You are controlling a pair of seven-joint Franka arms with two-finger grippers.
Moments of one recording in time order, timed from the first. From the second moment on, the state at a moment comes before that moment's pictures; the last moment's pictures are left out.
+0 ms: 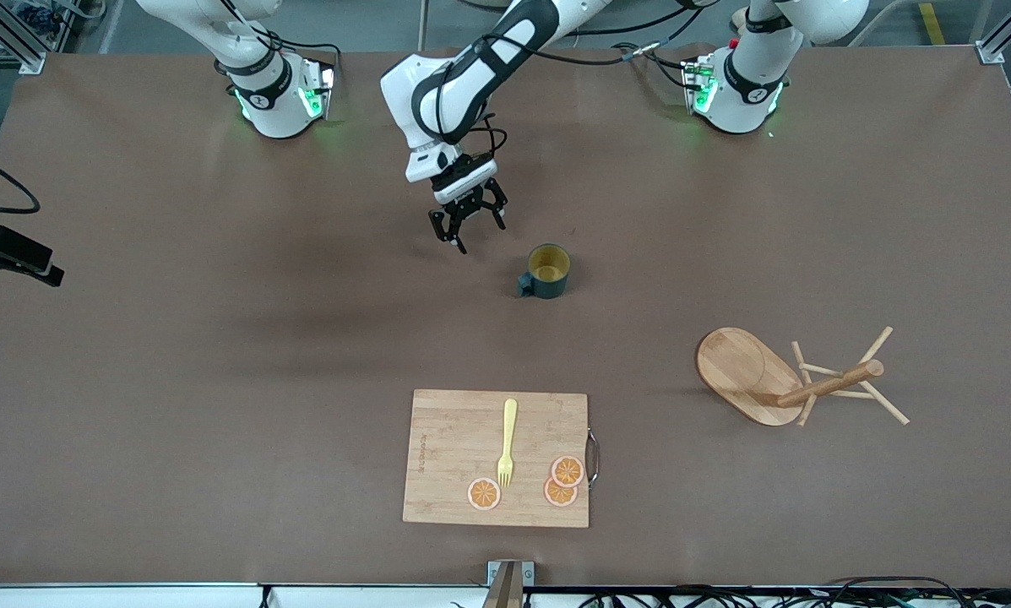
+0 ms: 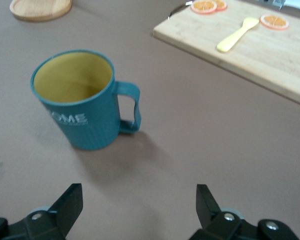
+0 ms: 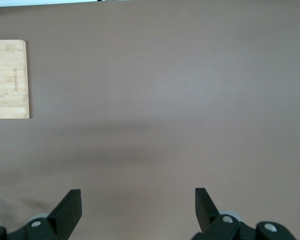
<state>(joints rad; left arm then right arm) -1.24 0.83 0.00 -1.44 0.81 1.91 -2.29 -0.01 0.15 -0.09 -1.39 0.05 1.59 -0.07</state>
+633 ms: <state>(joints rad) -1.35 0.92 0.15 -1.41 0.81 1.90 -2.33 -0.01 0.15 -0.09 -1.39 0.06 1.59 -0.07</state>
